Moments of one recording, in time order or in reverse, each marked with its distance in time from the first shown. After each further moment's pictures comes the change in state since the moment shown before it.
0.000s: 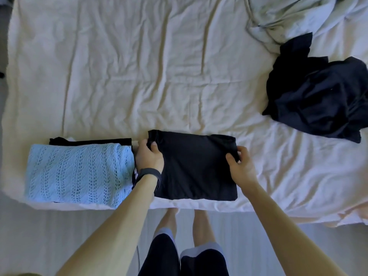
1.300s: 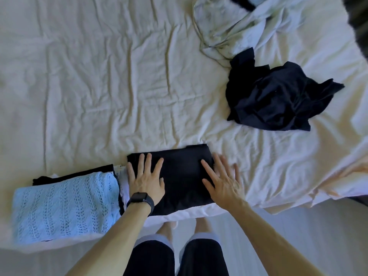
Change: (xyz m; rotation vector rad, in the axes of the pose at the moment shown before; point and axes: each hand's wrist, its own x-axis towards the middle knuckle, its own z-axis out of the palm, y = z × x) left_hand -0.034 0.000 -0.001 0.999 -0.217 0.785; right_hand -0.034 0.041 -0.018 -1.005 0.082 -0.453
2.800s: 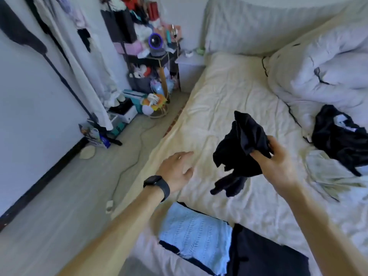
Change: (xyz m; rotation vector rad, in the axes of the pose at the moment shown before) left_hand -0.149 -0.323 -0.241 -0.609 0.495 -0.124; right_hand -0.010 -0.362 -0.364 1.025 0.285 -0.466
